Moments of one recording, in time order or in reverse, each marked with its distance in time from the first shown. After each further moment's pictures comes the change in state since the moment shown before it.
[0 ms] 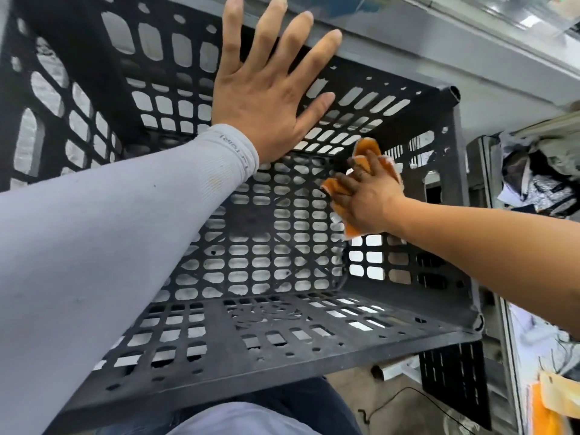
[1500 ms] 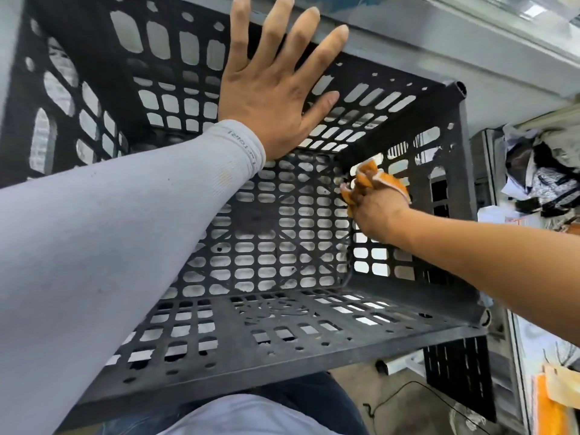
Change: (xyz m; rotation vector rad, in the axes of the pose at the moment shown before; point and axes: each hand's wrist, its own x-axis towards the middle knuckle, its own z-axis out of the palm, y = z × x) left_hand 0.000 -0.002 0.002 -0.005 0.002 0.021; right_hand -0.005 -0.023 0.011 -0.243 -0.107 0.001
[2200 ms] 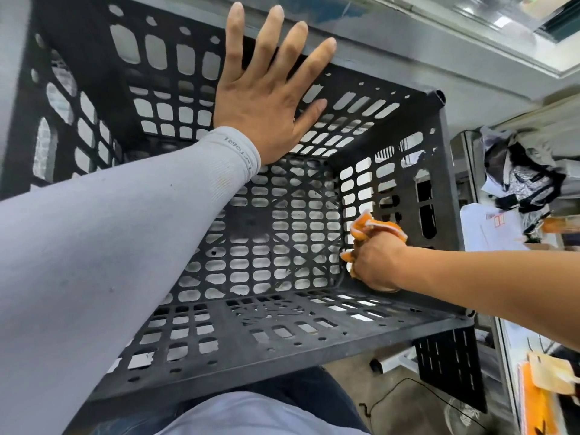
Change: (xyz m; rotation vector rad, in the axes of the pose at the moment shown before) left_hand 0.000 0.001 0.003 0.027 0.031 0.028; right_hand -0.063 -0.046 -0.001 0.014 -0.215 -0.301
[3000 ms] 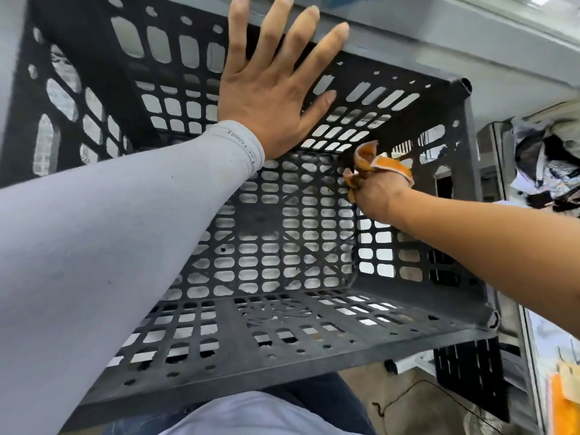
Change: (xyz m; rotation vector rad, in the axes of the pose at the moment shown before) left_hand 0.001 0.001 -0.001 -0.017 -0.033 -0.014; right_hand 0.071 0.083 -0.007 0.130 0.254 0.344
